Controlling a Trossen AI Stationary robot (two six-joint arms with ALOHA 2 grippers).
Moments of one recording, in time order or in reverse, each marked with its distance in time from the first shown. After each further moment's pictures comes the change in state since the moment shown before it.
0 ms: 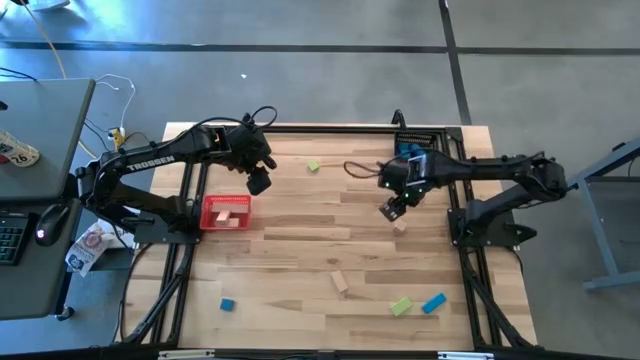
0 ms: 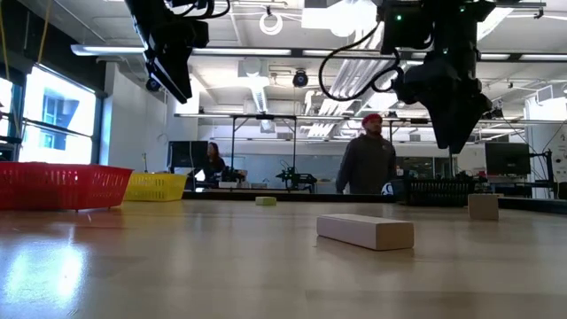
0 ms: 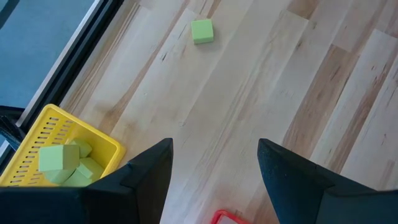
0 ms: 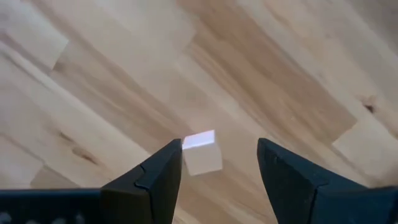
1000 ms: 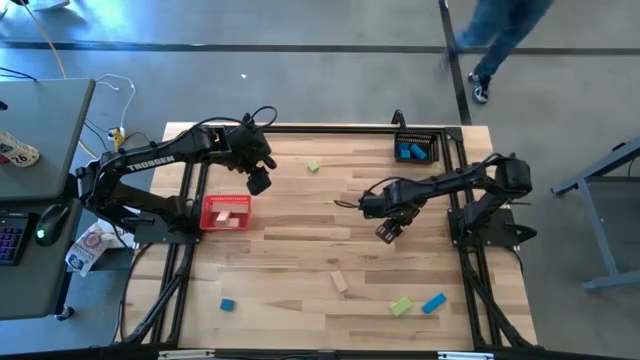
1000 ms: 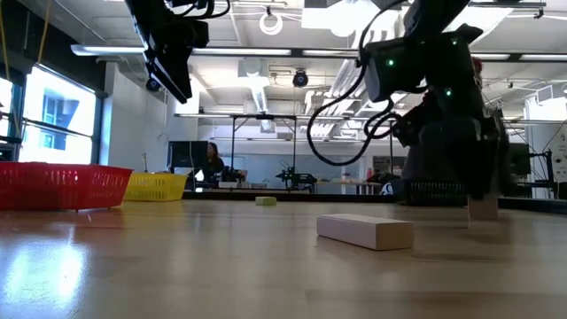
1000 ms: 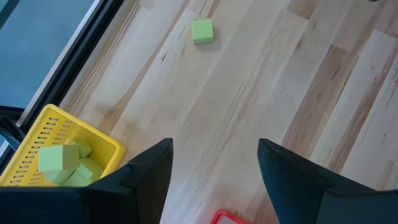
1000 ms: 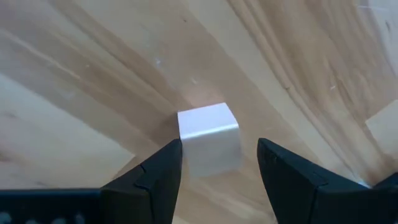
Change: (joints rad) left arm 0.000 0.000 0.000 0.000 0.000 0.000; right arm 0.169 0.299 -0.001 -0.004 0.027 0.072
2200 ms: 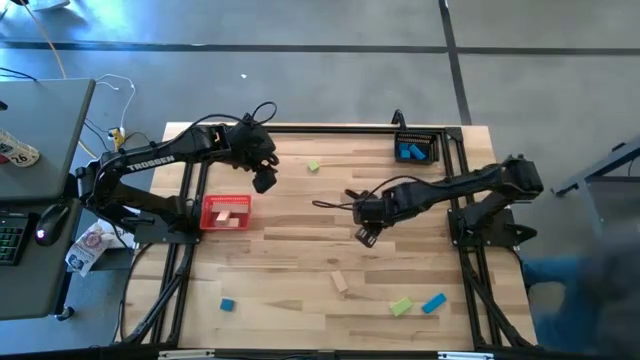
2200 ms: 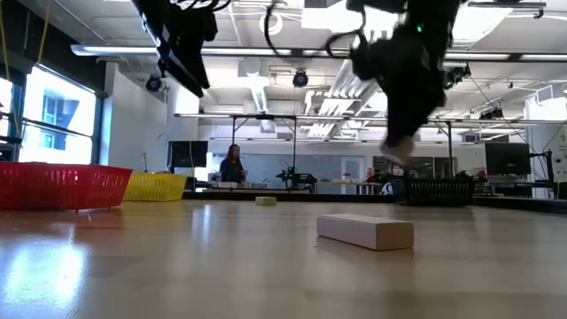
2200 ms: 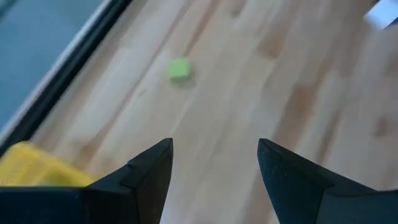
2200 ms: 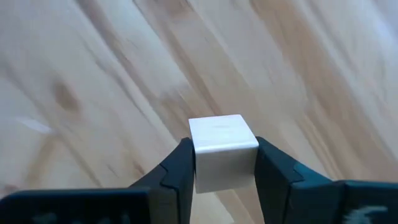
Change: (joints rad) left arm 0.000 0.000 0.000 0.126 0.081 -0.010; right arm 0.126 -0.084 0.162 0.215 0.153 -0.055
